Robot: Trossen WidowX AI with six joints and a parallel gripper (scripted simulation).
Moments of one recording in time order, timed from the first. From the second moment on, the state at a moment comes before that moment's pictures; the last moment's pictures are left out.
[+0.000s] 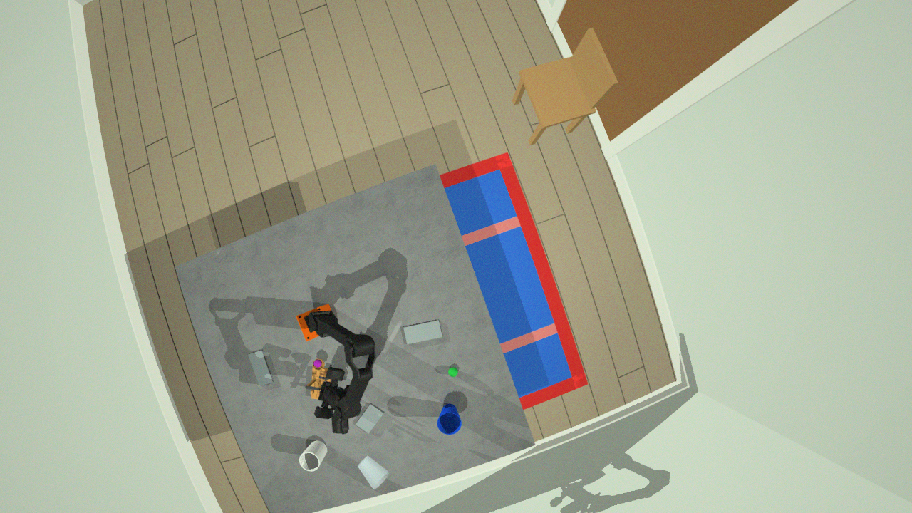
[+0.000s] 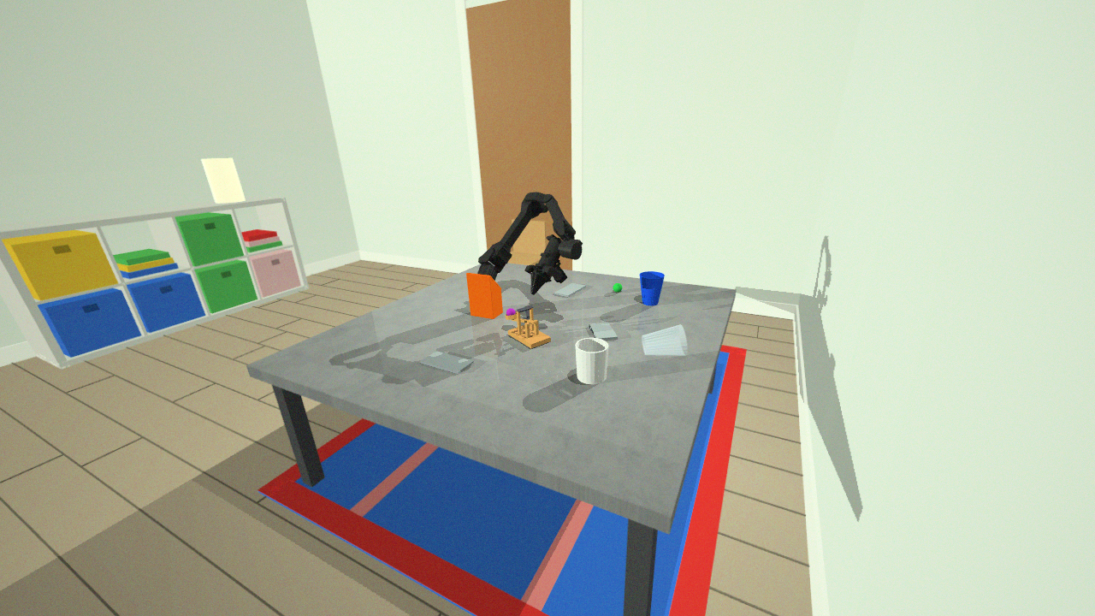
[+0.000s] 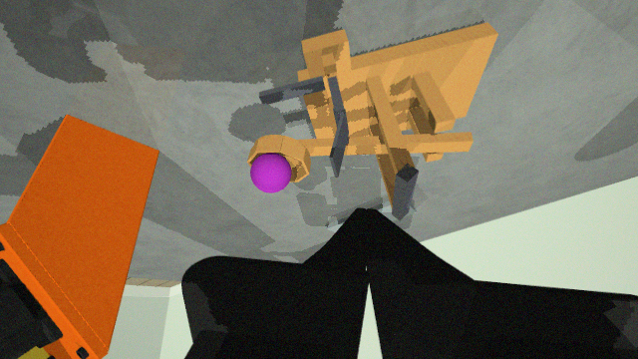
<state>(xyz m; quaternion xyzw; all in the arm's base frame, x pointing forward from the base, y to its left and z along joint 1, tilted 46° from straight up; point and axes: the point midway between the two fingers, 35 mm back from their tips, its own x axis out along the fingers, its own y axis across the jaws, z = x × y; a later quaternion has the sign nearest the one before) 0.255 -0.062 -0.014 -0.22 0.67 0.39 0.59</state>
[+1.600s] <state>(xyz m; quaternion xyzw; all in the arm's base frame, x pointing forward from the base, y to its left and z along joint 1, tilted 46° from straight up) 0.219 -0.008 -0.043 -0.31 0.65 0.48 0.50</state>
